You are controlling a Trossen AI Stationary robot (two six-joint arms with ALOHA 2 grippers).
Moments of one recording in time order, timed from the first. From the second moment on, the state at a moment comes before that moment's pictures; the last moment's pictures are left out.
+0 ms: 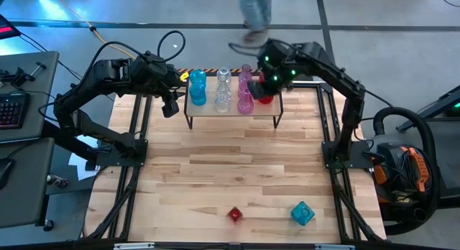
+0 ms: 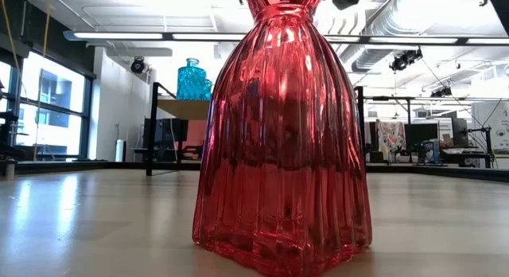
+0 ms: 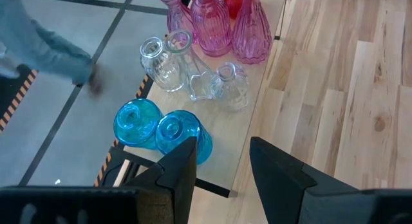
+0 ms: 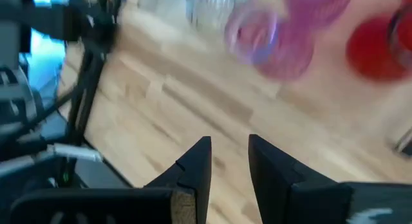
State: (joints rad) left arm 0.26 1.30 1.83 -1.33 -0.24 0.08; right arm -0.37 1.83 2.34 -1.56 -0.24 0.79
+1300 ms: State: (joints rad) left arm 0.26 1.30 1.83 -1.33 -0.24 0.08; right arm 0.34 1.82 1.66 -0.88 -0.07 1.37
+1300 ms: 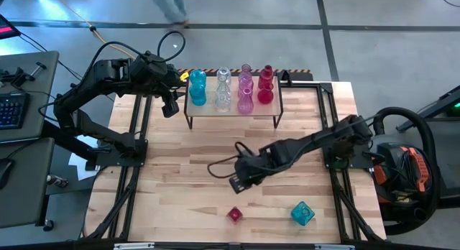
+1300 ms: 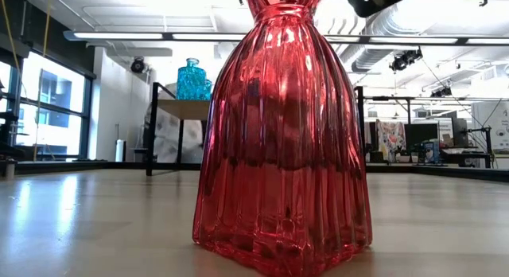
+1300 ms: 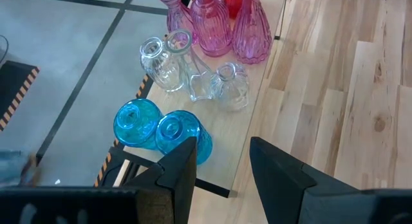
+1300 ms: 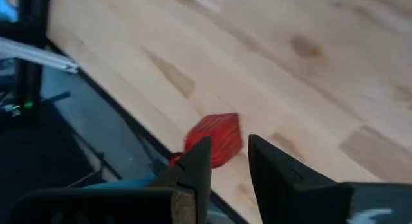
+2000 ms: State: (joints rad) left arm 0.26 1.30 1.83 -1.33 -0.24 0.08; right arm 0.45 1.91 1.57 -0.58 -0.13 1.42
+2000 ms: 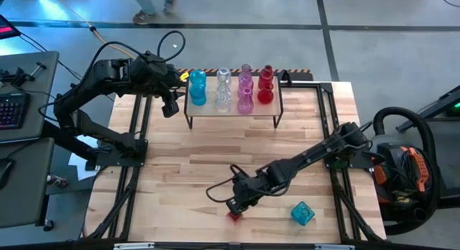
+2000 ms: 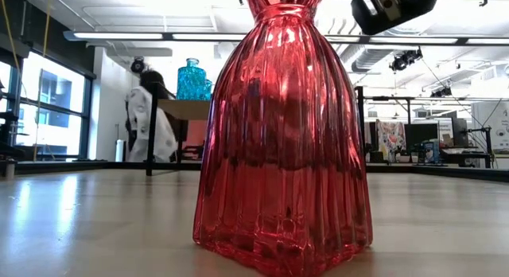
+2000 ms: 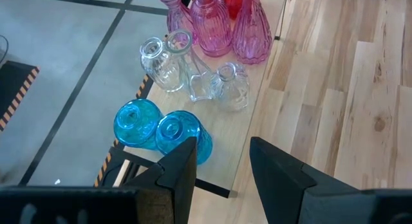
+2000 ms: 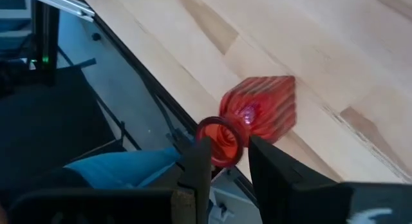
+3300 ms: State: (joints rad) left arm 0.26 1.30 1.83 -1.33 -0.24 0.08; right arm 0.47 2.00 1.57 -0.52 -0.18 1.51
